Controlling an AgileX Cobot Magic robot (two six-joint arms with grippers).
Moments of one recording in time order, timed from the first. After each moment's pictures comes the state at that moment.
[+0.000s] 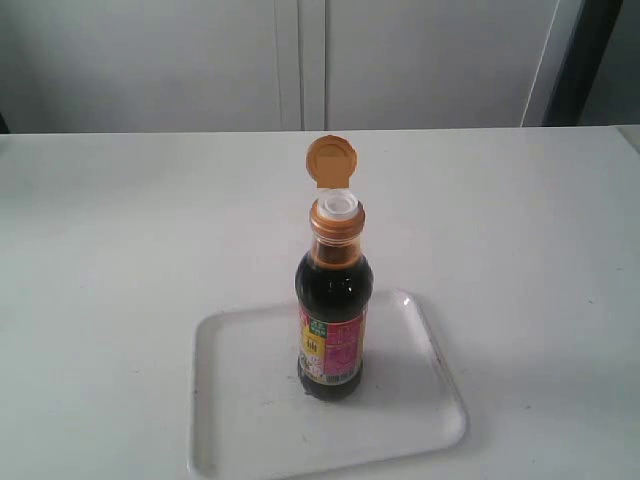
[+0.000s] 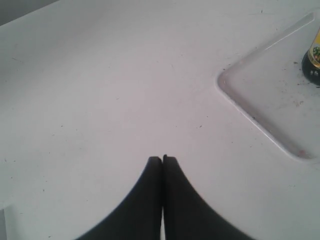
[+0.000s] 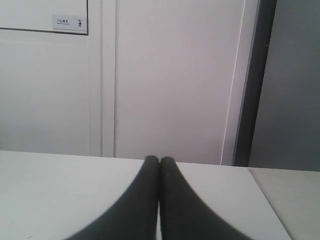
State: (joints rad) left arm -0.65 0.34 -0.52 0.31 0.89 -0.17; right arm 0.06 0.10 -0.30 0.01 0.20 -0.03
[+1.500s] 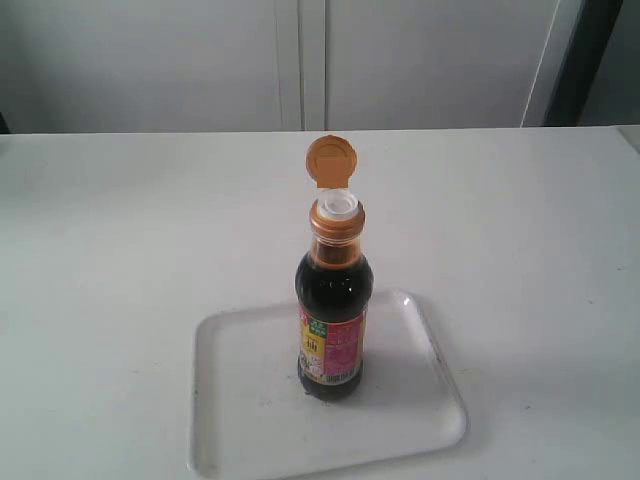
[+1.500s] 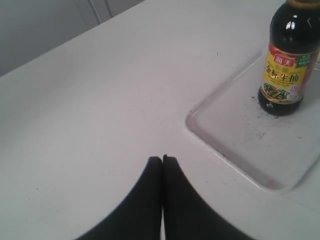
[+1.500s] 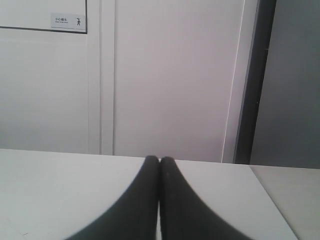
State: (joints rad) left arm -0.64 0.34 -0.51 0.18 0.71 0.02; right arm 0.06 0.10 -0.20 0.01 0.08 -0.03
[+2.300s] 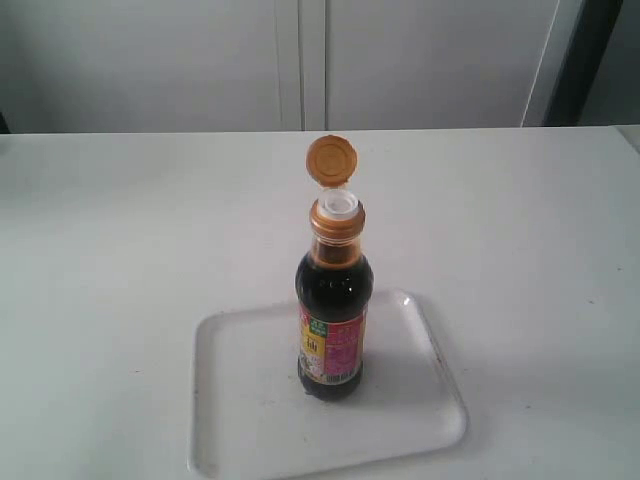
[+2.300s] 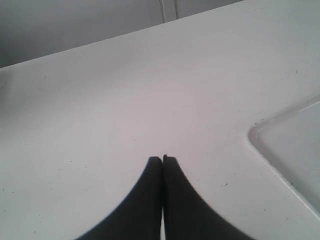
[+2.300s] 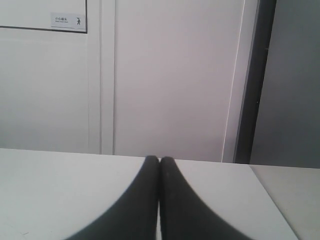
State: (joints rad) left arm -0.28 0.34 -0.24 0.03 0.33 0.10; right arm 0.06 0.10 -0.20 0.01 0.08 -0.03
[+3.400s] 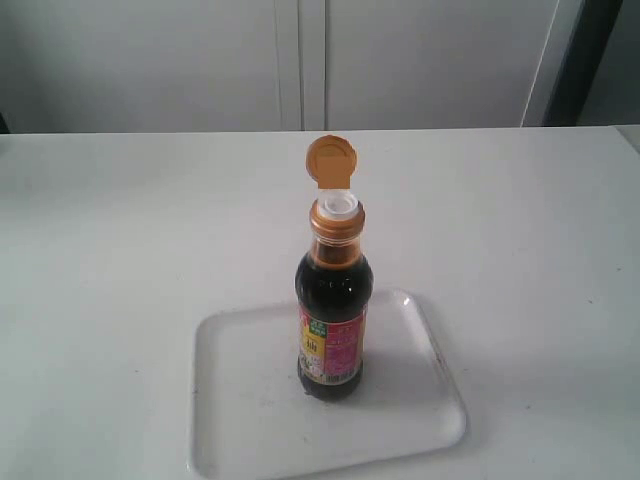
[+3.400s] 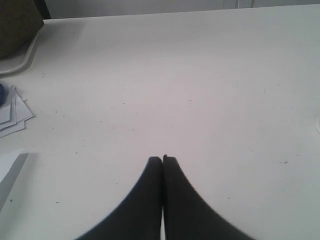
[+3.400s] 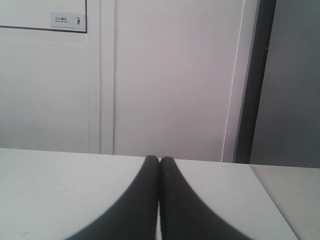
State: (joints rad) left arm 0.00 0.00 0.02 -0.07 0.37 0.11; right arm 0.06 0.10 -0.20 0.01 0.08 -0.03
